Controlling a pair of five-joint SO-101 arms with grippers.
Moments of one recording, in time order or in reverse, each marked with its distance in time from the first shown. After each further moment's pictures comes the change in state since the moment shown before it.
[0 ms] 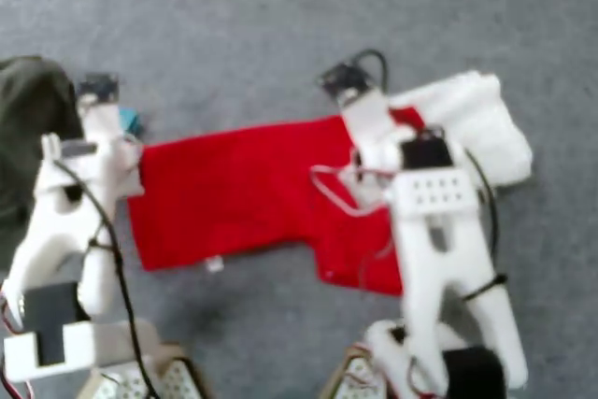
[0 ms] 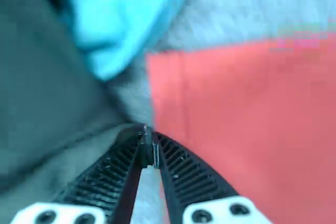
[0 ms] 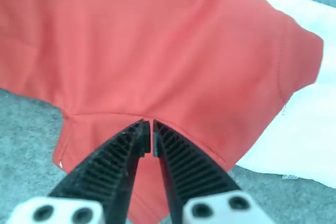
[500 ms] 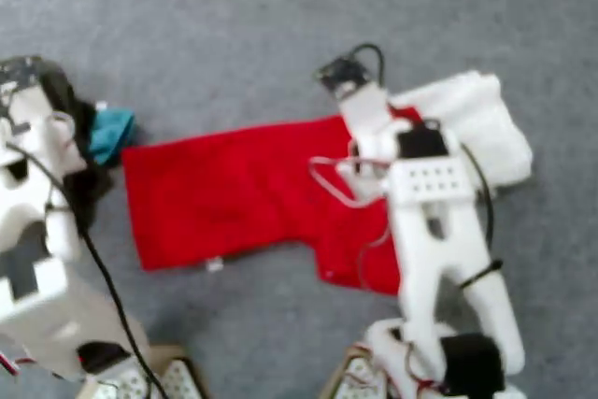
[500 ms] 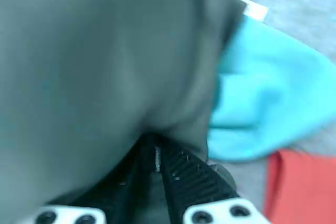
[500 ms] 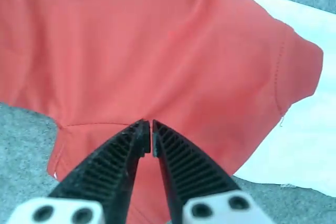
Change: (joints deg) left arm -16.0 21.6 -23.6 1.6 0.1; right arm 0.5 2.6 -1.1 -2.1 0.1
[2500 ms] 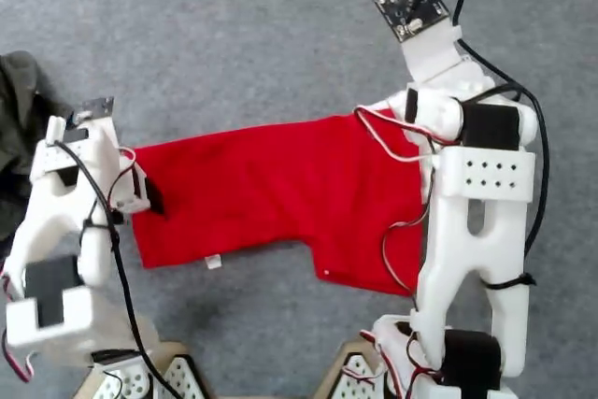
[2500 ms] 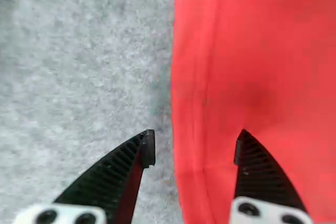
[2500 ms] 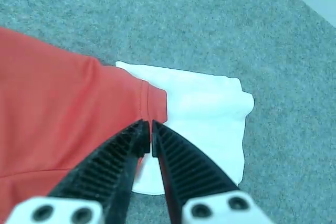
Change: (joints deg) left arm 14.4 -11.0 16.7 19.3 3.9; right arm 10.0 0.7 -25.2 3.7 4.5
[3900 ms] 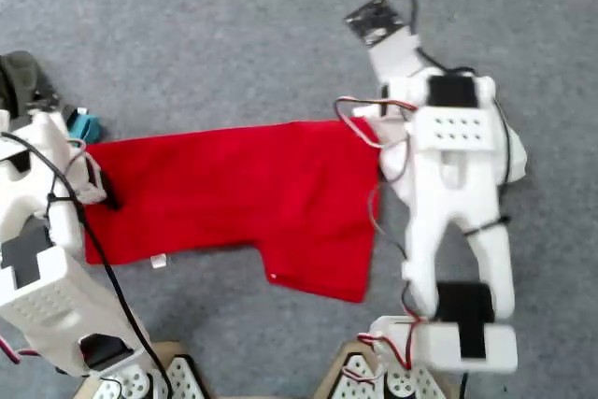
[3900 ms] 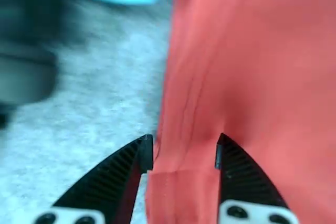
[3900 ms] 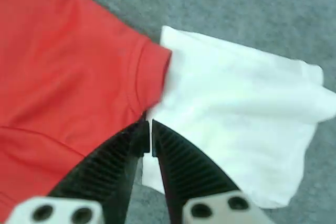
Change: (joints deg) left arm -13.3 10.9 -20.5 10.5 -5.5; right arm -4.5 17.6 -2.1 1.4 1.3
